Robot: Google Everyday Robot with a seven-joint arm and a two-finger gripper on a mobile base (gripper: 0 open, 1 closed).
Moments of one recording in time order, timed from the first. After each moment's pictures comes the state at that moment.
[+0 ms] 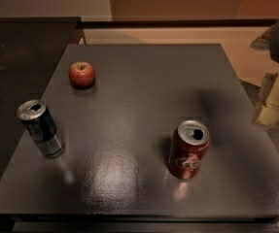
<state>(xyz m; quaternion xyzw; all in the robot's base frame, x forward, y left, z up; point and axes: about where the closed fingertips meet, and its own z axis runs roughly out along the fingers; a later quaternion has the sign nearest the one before) 0.438 -0.217 0.976 -0.60 0.78 -0.03 0.16</state>
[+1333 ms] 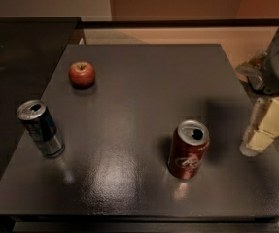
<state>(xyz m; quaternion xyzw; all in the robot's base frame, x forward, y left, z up) 0.412 -0.190 0.944 -0.62 0.76 0.06 0.19</state>
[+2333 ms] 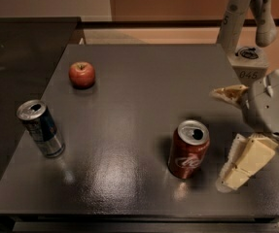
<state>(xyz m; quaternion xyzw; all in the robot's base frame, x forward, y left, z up) 0.369 -0.138 0.914 -0.63 0.72 0.14 0.26</state>
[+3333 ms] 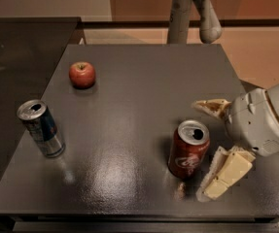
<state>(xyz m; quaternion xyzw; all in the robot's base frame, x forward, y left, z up) 0.363 -0.106 0.890 -0.63 0.69 0.20 0.29</state>
